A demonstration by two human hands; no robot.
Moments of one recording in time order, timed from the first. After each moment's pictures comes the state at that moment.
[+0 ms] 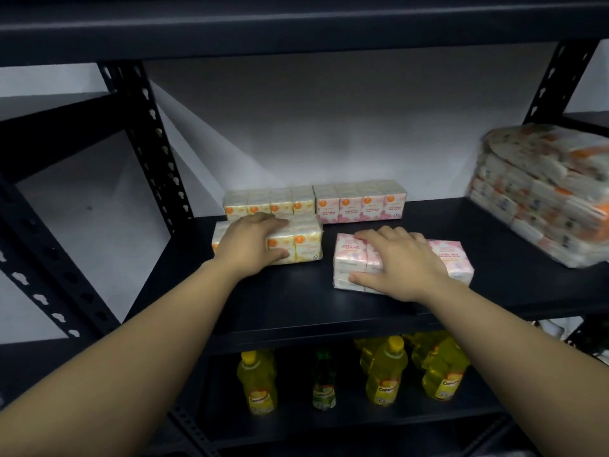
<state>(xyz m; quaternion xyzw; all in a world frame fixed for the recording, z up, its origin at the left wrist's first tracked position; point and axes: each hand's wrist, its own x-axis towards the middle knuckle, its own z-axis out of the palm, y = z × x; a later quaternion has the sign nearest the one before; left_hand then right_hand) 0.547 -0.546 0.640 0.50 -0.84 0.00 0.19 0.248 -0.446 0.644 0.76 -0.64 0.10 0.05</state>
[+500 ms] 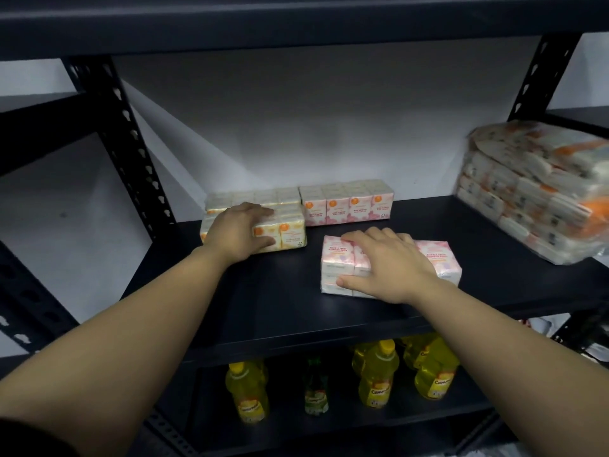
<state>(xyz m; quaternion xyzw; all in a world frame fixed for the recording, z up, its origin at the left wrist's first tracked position) 0.540 -0.597 0.640 0.51 -0.84 -0.02 0.20 0.244 -0.451 0.644 0.76 -0.64 0.11 0.02</state>
